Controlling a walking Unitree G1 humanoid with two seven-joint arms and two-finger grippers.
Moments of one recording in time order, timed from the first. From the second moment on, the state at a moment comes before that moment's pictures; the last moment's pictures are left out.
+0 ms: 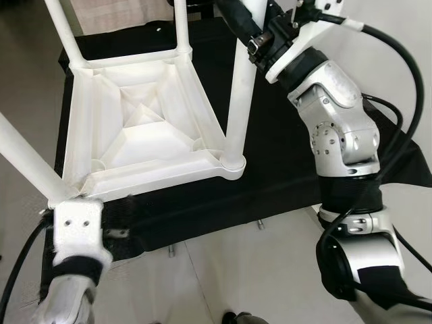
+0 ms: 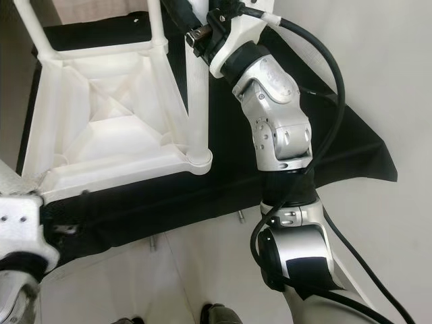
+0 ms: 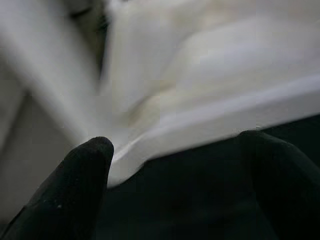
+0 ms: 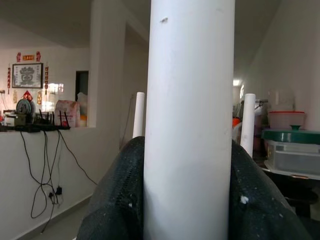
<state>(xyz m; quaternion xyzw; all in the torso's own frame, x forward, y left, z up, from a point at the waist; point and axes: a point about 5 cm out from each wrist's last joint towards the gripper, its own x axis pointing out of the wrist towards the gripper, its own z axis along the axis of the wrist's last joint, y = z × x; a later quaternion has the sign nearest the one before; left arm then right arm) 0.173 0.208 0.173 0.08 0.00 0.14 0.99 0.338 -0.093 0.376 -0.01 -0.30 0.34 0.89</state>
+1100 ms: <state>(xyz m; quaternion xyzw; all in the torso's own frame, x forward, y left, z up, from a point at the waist) 0.247 0.298 0.161 0.02 -0.06 0.14 0.99 0.335 -0.095 0.375 -0.01 -0.31 0.35 0.89</state>
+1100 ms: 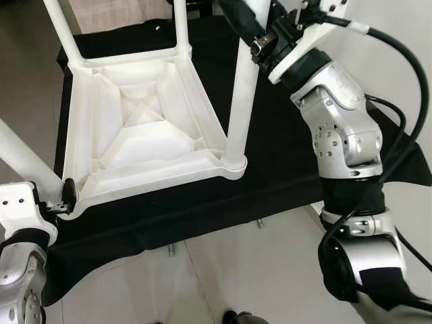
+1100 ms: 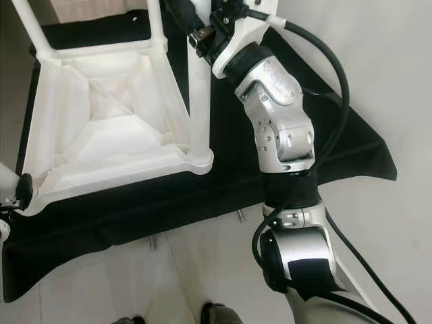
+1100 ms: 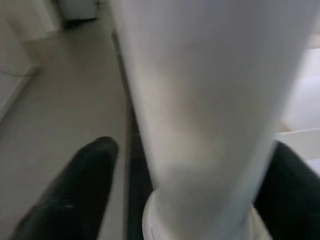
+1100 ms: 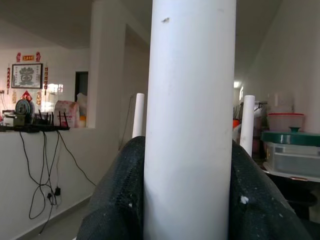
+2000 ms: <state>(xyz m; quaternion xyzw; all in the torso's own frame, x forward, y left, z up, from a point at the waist) 0.303 0.348 0.293 0.13 -0.15 0.11 0.97 0.356 -0.104 0.377 0.06 -0.28 0.24 0.93</state>
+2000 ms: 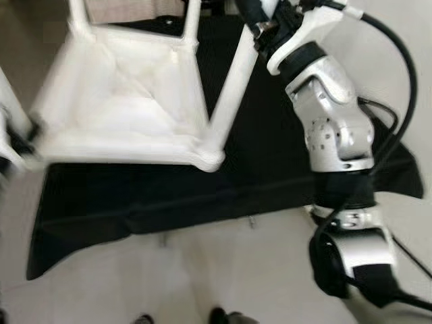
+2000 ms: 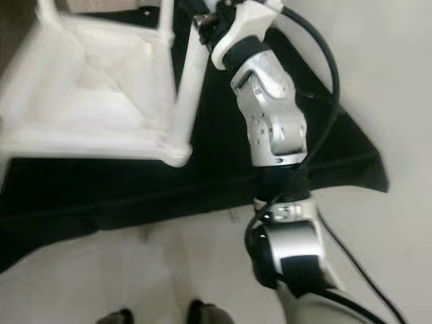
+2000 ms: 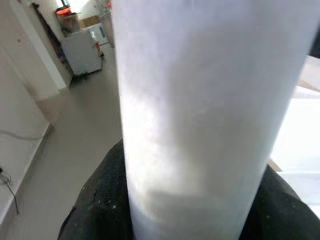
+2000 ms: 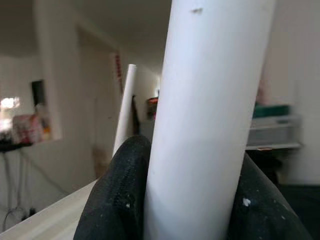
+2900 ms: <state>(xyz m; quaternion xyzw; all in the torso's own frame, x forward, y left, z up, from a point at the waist) 0.344 0.162 0.521 0.17 -0.38 -0.22 0.88 0.403 -0.188 0.323 0.22 -0.18 -0.22 0.93</state>
